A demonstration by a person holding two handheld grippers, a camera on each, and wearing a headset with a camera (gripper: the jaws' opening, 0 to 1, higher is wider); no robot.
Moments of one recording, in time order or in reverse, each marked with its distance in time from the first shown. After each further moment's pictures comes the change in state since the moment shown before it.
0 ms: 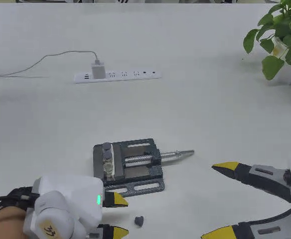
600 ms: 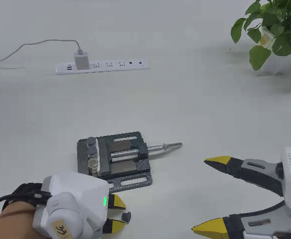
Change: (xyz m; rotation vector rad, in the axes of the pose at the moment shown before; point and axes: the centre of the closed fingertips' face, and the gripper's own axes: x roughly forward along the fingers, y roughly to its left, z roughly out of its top) left arm 0.028 0.004 -0.009 0.063 0.034 -0.051; right arm -0.004 -0.008 -0.002 0.033 0.009 -0.026
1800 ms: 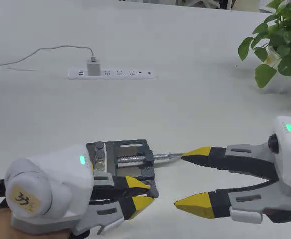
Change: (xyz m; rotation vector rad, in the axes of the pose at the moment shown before) left arm -0.089 0.030 0.110 -0.438 -0.491 0.199; right arm 0.015 0.040 0.098 -0.113 0.015 0.176
